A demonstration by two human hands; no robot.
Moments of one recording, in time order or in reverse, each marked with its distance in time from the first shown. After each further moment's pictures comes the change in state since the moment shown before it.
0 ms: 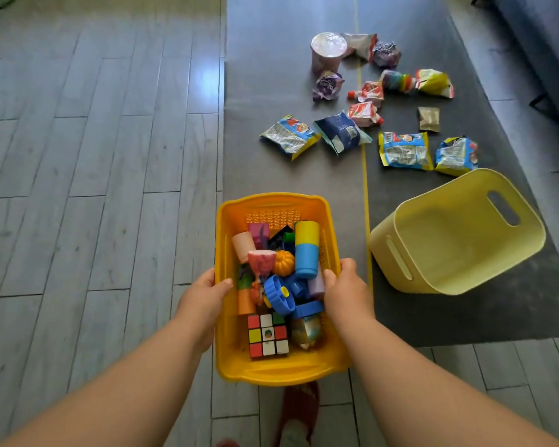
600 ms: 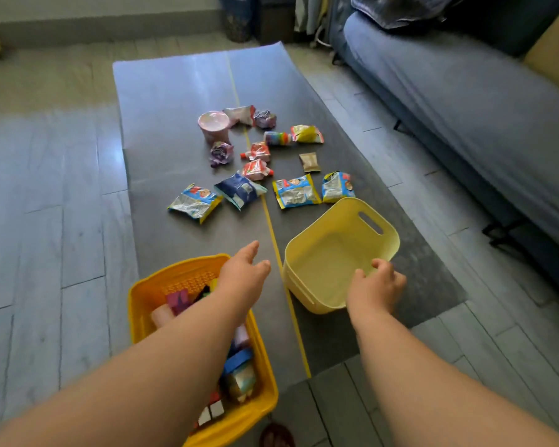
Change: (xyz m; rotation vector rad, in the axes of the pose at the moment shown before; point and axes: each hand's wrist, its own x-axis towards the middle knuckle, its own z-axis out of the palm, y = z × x) left_hand -0.062 0.125 0.167 0.473 -0.261 0.502; right_hand 0.006 0.065 -0.151 0.436 0.641 0.374
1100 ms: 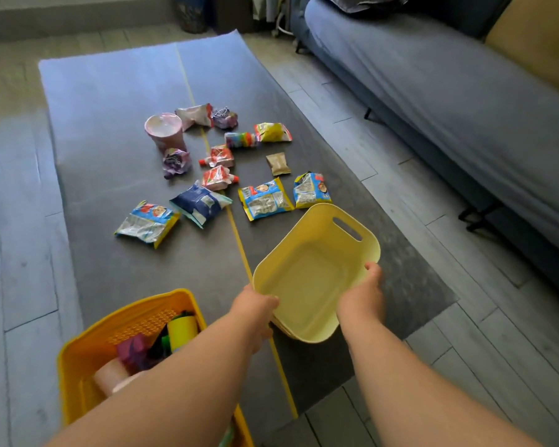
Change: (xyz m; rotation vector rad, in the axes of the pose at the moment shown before) left_hand 0.062 0.000 0.084 -0.235 -0.165 -0.409; right_hand 0.060 0.002 0.017 -0.025 -0.102 0.157
